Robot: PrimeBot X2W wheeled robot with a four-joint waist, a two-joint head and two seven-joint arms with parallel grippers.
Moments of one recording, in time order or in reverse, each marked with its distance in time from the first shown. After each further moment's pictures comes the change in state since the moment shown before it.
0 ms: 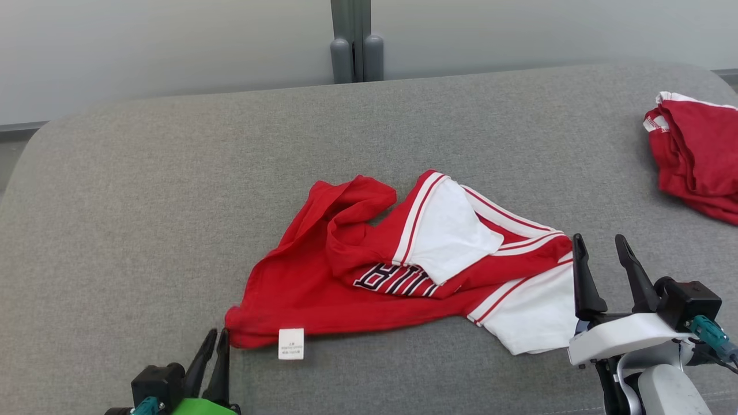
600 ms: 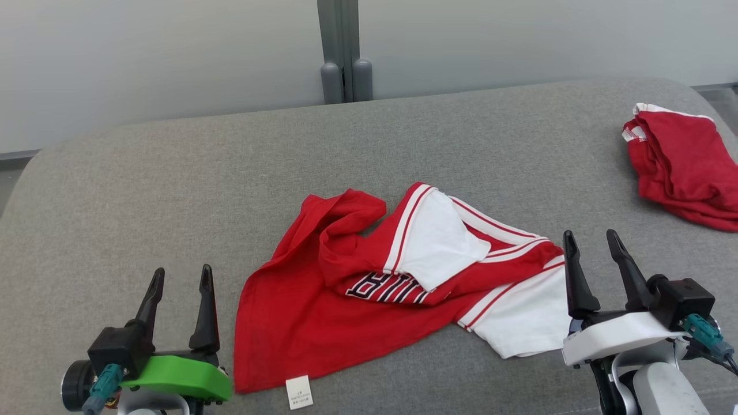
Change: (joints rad) left arm -0.048 -0.076 0.192 -0.148 0.123 -0.027 0.000; right arm 0.003 -0.007 0.031 -0.029 -0.010 0.000 0.000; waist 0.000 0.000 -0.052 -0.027
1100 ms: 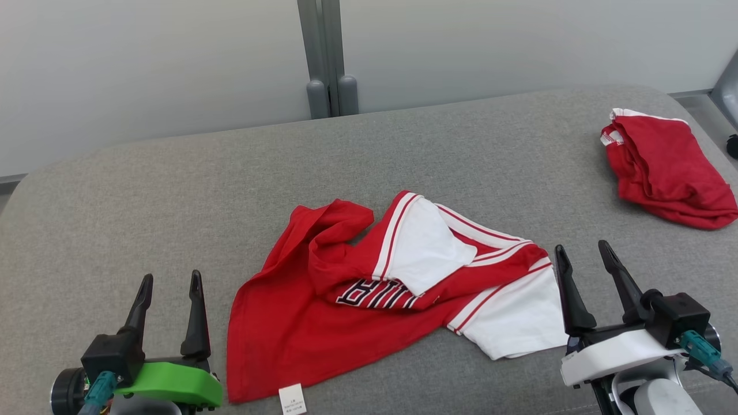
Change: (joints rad) left arm 0.016 -0.033 0.084 -0.003 0.077 -0.036 0.000; right arm 0.058 -0.042 0.059 -0.073 -0.008 0.000 0.000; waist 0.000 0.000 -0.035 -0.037
